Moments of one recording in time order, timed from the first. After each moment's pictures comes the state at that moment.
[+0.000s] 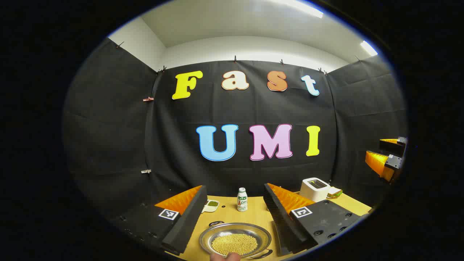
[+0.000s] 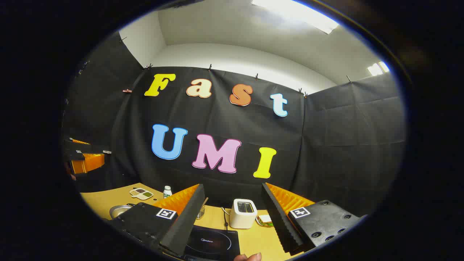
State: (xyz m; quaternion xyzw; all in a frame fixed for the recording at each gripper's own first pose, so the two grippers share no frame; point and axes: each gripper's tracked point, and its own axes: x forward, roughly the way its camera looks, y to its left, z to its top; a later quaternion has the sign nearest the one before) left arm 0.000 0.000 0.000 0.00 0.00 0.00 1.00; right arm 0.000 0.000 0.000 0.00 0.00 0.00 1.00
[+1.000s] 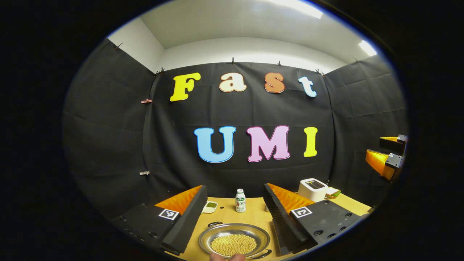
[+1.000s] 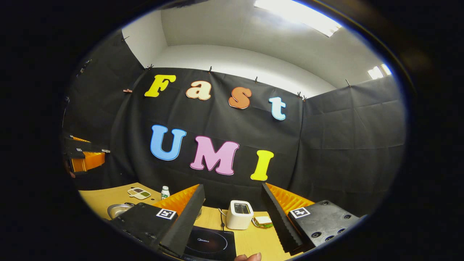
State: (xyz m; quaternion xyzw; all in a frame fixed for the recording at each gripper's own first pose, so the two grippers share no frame) left arm -0.005 -0.006 0.005 0.01 -0.01 -0.01 1.00; right arm -0.005 -0.012 0.003 -0.01 -0.01 0.00 1.00
